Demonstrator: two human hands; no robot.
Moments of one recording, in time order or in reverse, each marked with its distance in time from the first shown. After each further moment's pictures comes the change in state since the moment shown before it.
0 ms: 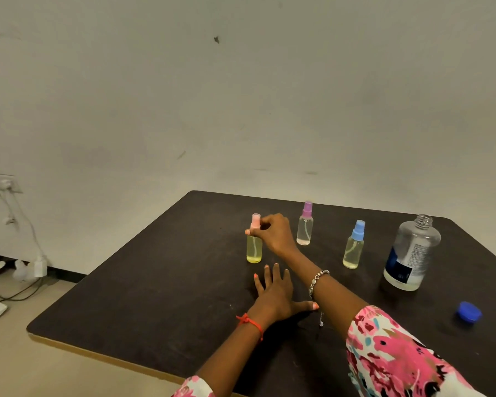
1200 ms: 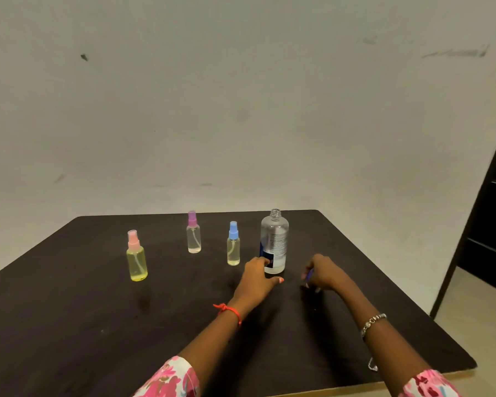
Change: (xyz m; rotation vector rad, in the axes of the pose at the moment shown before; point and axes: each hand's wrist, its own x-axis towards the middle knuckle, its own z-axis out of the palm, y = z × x) left_hand 0.026 0.171 0.047 -0.467 0.251 0.354; right_hand -0.139 0.131 -0.272 -0.458 -0.157 0.661
